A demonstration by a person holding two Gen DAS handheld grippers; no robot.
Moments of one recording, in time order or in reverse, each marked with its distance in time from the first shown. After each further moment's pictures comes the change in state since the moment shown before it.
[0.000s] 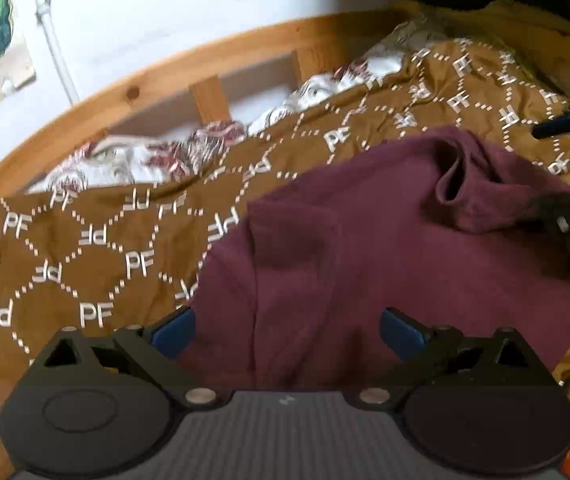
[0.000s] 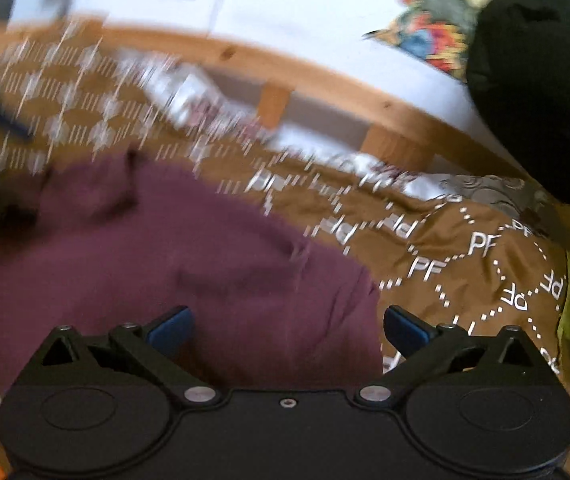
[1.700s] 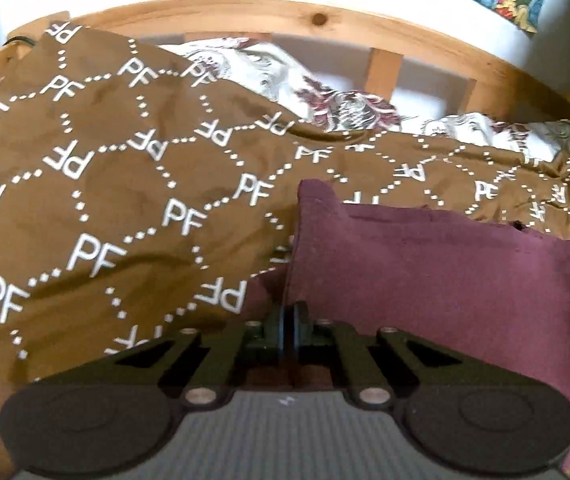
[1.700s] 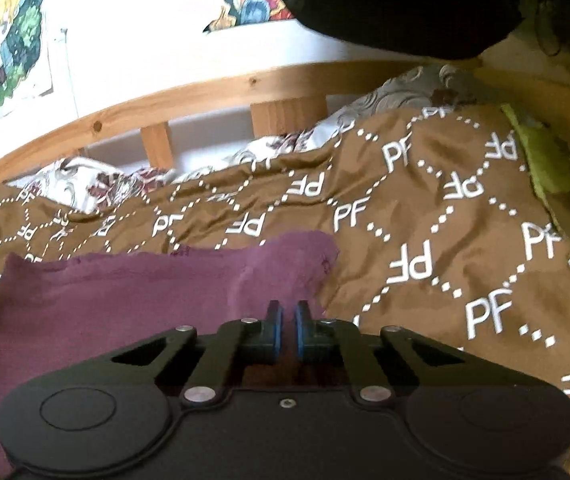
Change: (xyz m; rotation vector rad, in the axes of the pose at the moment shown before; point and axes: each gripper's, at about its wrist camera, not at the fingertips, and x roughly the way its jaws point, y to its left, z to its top) left arm 0.012 0.089 -0.011 -0.561 0.127 0.075; right arm 0.023 -0.081 -0.026 0.599 -0.041 -0.015
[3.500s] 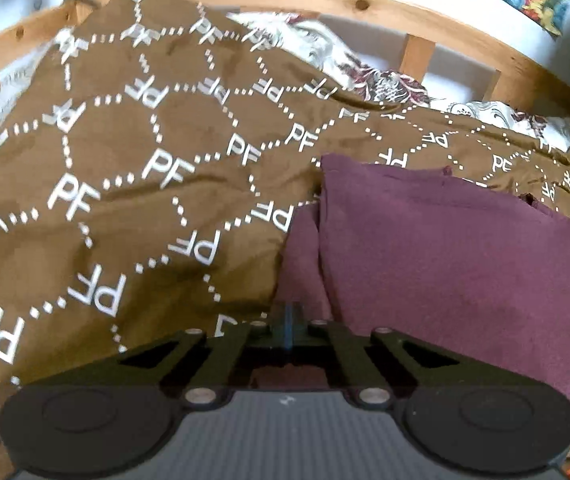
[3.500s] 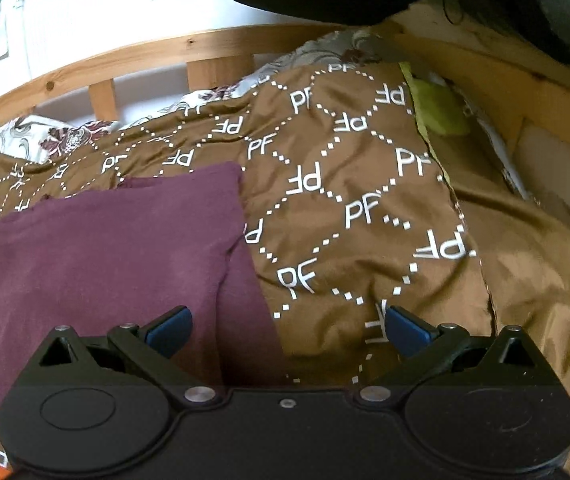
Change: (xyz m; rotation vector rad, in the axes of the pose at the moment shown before) left arm -0.039 0.023 -0.036 -0.100 0.071 0.032; right arm -0.068 -0.016 -0.036 0.023 0.150 -0.202
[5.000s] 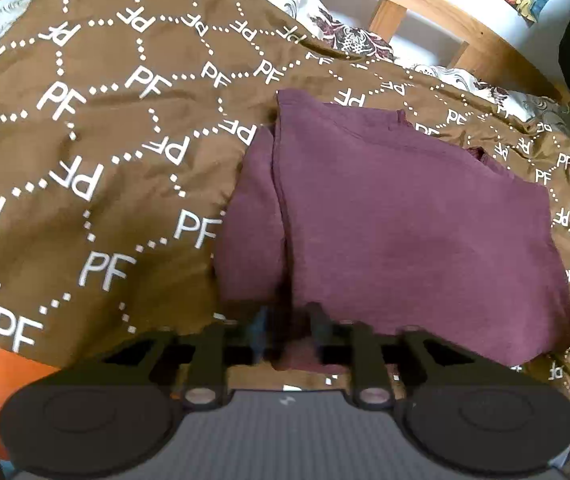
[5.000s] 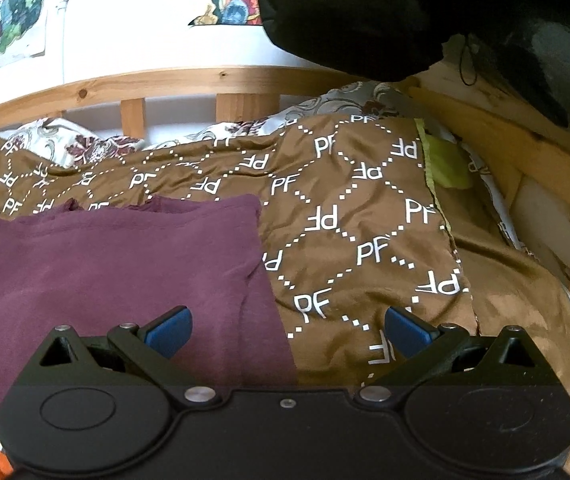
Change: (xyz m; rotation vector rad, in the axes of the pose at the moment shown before) left arm -0.030 -0.001 -0.040 -0.032 0.112 -0.132; right arm -0.029 0.021 -0.007 -0.118 -0.133 -0.009
